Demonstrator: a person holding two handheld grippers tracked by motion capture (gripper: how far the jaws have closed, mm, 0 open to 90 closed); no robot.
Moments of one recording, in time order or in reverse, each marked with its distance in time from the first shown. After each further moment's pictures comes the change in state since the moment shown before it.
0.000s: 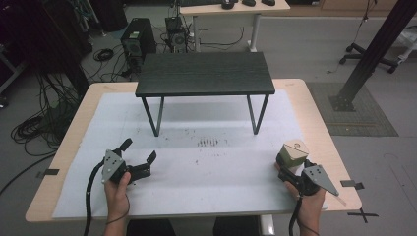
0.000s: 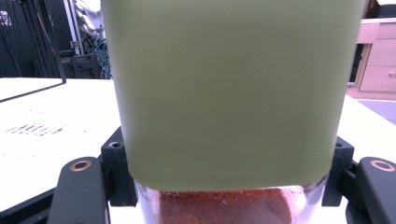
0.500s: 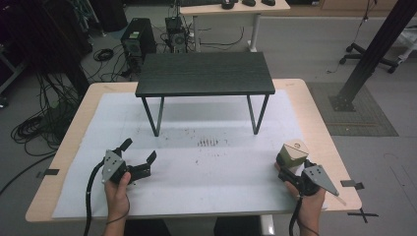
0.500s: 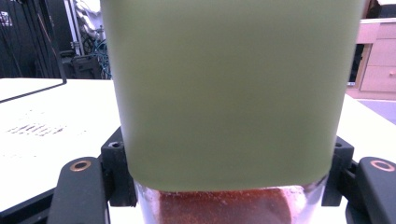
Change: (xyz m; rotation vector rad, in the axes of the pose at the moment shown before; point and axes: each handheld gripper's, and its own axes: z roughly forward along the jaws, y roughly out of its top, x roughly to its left) left arm 0.000 0.000 0.000 0.000 0.000 0.001; right arm 0.000 0.000 0.000 -0.001 0.001 0.002
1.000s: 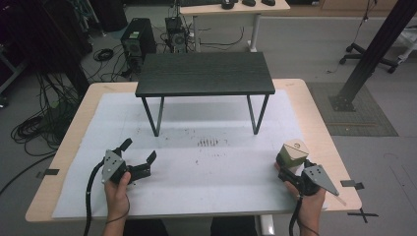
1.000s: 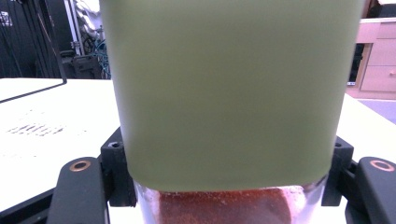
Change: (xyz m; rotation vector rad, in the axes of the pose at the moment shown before) left arm 0.000 0.000 0.000 0.000 0.001 -0.001; right arm 0.000 0.000 0.000 0.001 0.000 -0.002
